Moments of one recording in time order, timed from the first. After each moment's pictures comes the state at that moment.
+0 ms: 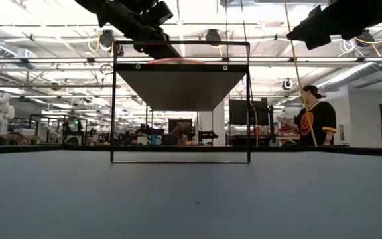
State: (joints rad) left arm 0.39 1.47 1.17 -0.27 0.20 0.63; right arm 0.41 0.87 0.43 0.08 0.36 0.02
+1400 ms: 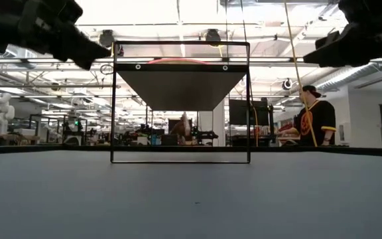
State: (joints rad) left arm 0.10 0.67 0.30 0.16 0.13 0.09; right arm 0.33 0.54 0.20 0.08 0.36 -0.14
